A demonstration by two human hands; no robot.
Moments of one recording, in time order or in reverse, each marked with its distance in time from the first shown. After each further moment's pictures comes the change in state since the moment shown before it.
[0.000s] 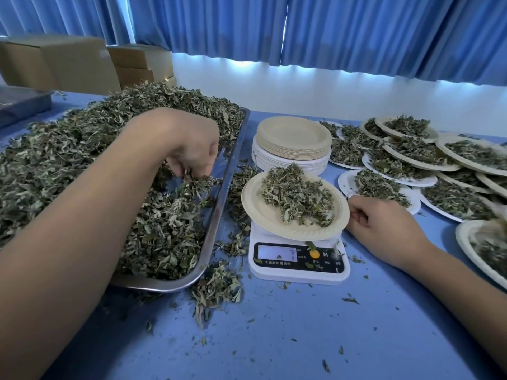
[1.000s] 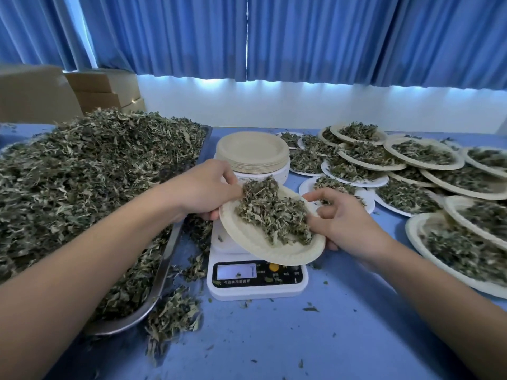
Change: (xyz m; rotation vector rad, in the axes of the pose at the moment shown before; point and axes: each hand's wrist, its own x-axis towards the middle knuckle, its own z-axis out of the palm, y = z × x) left_hand 0.013 0.067 0.061 -0.632 0.136 0.251; right_hand 0.000 -0.015 -0.012 0.928 -0.042 0.401
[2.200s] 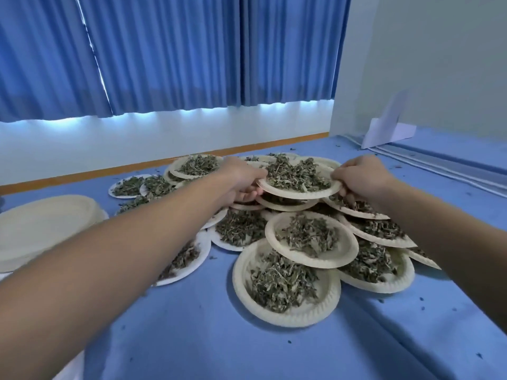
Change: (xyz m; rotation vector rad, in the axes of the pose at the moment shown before) left_hand 0.177 0.282 0.227 -0.486 -0.257 0.034; right_hand -0.026 0.015 -0.342 -0.252 0.788 0.294
